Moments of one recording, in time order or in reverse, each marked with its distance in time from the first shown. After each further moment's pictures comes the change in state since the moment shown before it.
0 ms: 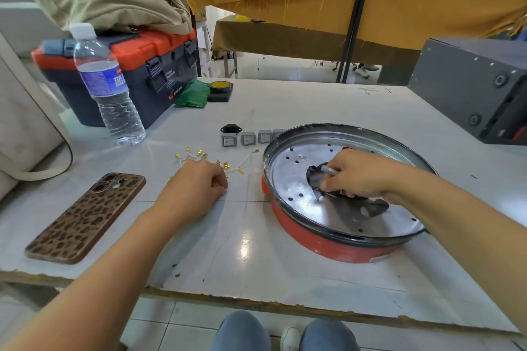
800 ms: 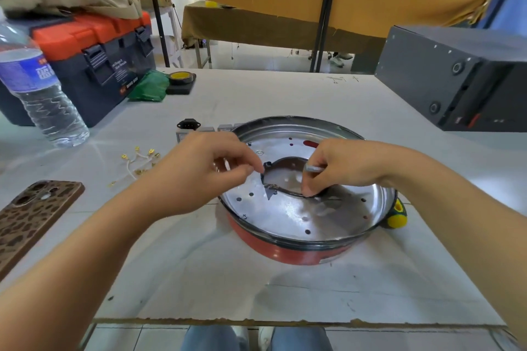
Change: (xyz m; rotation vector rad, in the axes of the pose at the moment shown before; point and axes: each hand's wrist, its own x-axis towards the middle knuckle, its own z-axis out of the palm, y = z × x) left_hand -0.004 0.095 -0.024 -0.313 -0.085 0.452; right_hand -0.003 0.037 -0.029 -0.012 -0.121 -0.160
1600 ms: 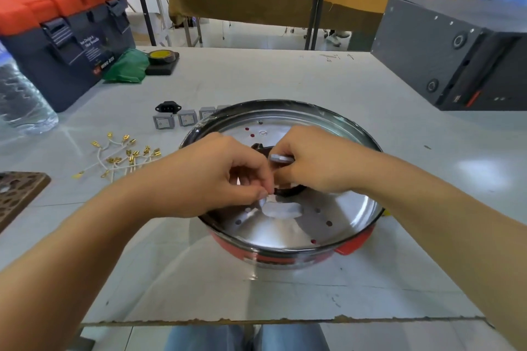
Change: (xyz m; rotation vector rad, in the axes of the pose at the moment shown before) left_hand 0.018 0.014 0.025 -0.013 -0.339 0.053; right_hand 0.004 -0.008 0.018 -0.083 0.140 -0.146
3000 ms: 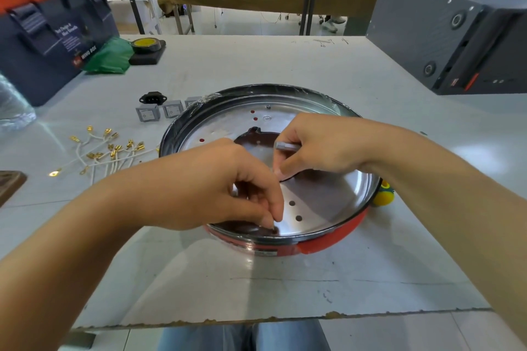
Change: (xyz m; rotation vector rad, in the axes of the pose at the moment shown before) left_hand 0.008 0.012 0.009 -0.100 -0.242 0.053; right_hand 0.000 0.023 -0.007 0.112 -0.097 0.075
